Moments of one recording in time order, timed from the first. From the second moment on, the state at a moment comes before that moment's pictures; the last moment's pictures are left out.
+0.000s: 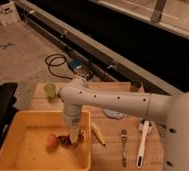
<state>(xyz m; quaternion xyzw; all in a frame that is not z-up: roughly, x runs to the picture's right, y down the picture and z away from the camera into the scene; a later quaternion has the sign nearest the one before) -0.121 0.221 0.719 -0.42 -0.21 -0.18 0.86</state>
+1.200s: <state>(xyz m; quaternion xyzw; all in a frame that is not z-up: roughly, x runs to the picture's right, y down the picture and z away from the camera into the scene) -0.134 0.276 0.753 -0.47 -0.22 -0.18 0.83</state>
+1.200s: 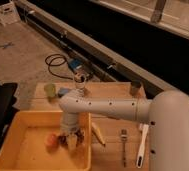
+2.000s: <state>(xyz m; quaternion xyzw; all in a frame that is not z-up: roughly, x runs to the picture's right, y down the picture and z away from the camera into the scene) -0.127 0.263 0.750 -0.45 -0.20 -0.16 0.85</state>
